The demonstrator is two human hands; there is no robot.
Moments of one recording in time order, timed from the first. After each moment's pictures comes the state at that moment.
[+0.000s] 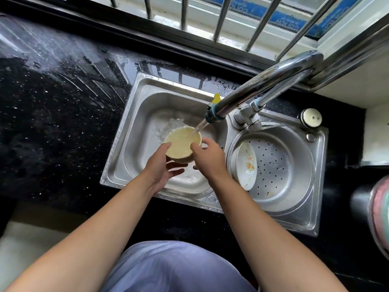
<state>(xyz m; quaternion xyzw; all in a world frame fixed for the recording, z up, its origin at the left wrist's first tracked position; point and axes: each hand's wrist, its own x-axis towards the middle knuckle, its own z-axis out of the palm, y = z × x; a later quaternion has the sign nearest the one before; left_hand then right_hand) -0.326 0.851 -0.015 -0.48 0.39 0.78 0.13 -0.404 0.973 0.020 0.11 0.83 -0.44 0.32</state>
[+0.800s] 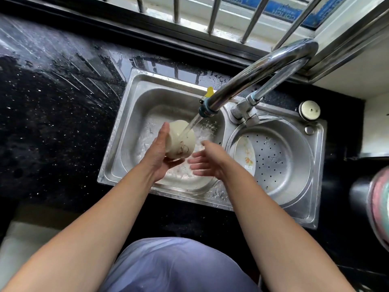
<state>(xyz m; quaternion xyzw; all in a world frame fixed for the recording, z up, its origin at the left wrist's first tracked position) -0.348 0.848 -0.016 -0.46 0.37 0.80 0.11 -0.425 0.997 0.010 0.26 0.64 -0.48 0.55</state>
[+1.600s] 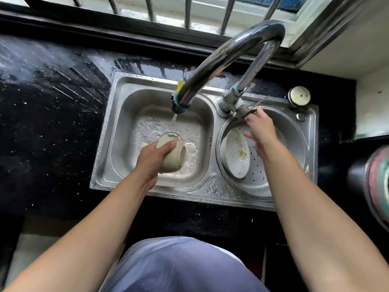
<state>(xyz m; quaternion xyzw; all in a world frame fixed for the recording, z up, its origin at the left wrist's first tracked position) -0.341 0.869 -0.020 -0.46 0.52 0.71 0.11 -0.520 1.111 0.006 0.25 0.78 -0.53 0.24</state>
